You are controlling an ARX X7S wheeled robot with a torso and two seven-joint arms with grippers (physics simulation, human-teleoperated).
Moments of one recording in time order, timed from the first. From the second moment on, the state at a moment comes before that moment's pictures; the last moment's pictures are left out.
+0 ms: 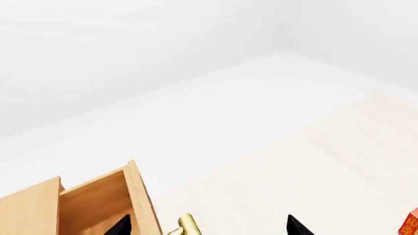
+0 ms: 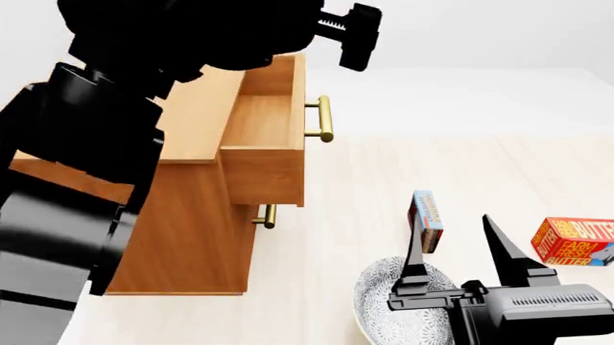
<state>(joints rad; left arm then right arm) -1.72 -0.03 0.64 -0.65 -0.93 -1.08 -0.18 -0.11 0.36 -0.14 -0.51 0.18 0.01 0.25</state>
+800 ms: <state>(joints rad) -1.92 0.00 1.58 -1.10 -1.81 -0.83 -0.17 -0.12 0.37 -0.14 -0.50 0.21 0.00 0.25</state>
